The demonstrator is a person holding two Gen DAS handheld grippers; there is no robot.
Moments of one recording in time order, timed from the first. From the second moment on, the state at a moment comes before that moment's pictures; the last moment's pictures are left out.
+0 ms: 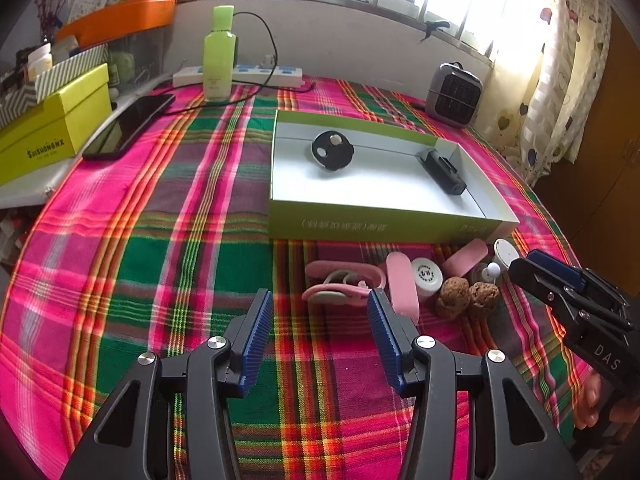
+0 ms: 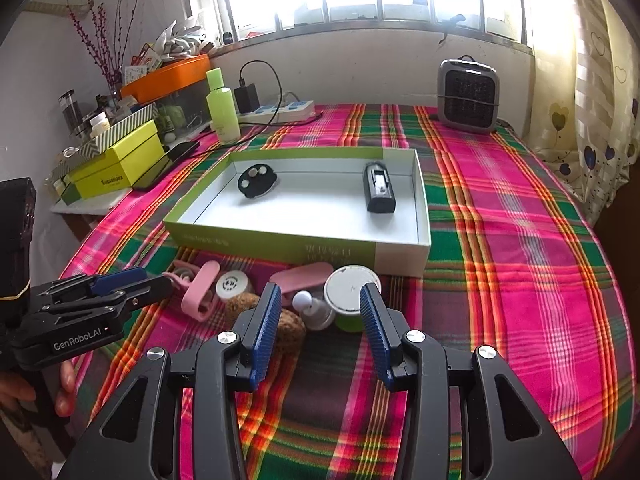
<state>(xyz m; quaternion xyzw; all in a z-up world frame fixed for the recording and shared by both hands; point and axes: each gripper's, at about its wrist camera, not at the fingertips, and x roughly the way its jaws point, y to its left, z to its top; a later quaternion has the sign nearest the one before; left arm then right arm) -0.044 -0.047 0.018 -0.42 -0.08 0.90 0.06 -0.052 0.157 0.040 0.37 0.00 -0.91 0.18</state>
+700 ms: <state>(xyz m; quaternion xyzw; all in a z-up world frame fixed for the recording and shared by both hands) -0.057 -0.049 0.010 -0.42 -0.06 0.90 0.07 -0.047 0.140 0.022 0.41 0.01 -0.89 0.22</state>
